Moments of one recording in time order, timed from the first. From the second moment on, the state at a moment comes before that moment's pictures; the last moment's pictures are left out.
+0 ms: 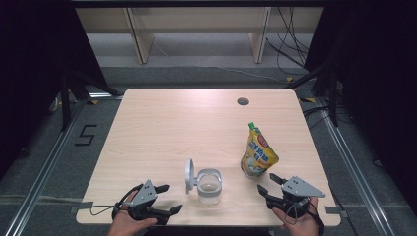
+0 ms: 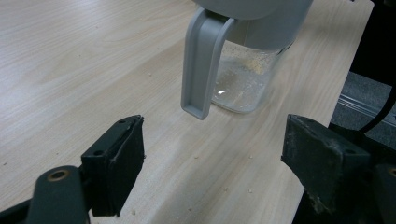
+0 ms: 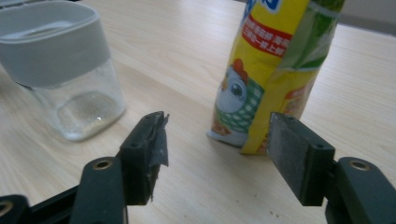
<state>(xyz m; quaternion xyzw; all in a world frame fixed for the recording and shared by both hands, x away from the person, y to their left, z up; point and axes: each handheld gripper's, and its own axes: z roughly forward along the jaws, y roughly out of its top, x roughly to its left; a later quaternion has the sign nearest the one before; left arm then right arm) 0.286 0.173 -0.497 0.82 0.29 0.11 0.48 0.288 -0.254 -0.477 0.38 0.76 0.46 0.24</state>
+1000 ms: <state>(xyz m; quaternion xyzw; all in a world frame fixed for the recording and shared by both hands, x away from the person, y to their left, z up) 0.290 0.173 -0.497 0.82 0.28 0.12 0.48 0.315 -0.261 -0.490 0.42 0.75 0.45 0.24</state>
